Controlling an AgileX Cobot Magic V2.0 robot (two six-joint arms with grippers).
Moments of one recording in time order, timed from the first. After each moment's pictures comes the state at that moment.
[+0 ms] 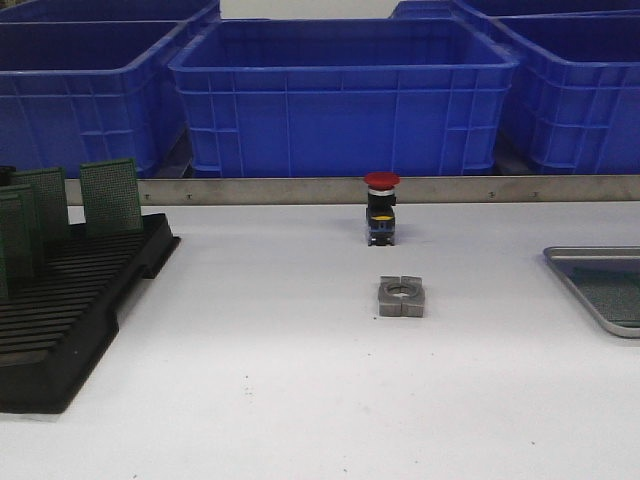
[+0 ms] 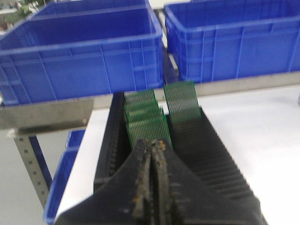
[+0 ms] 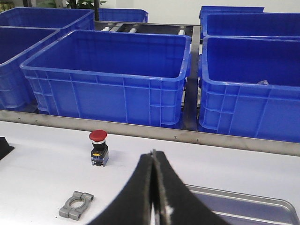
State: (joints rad) left arm -0.10 0.00 0.00 0.14 0.17 0.01; right arm -0.03 0.27 -0.32 0.75 0.22 -0.70
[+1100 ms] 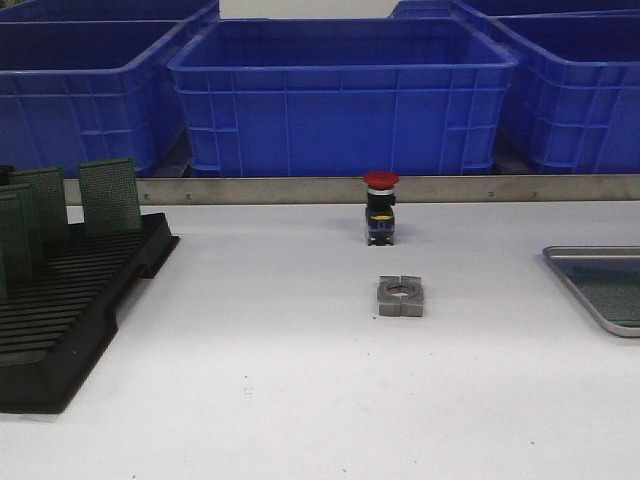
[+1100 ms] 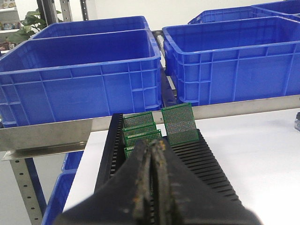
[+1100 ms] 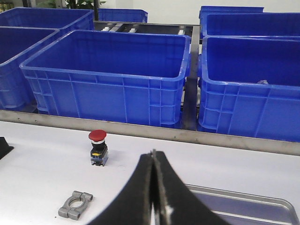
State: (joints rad) left arm -0.10 0.00 0.01 0.13 0.06 0.01; right arm -0.03 0.27 -0.32 0.75 0.22 -0.70
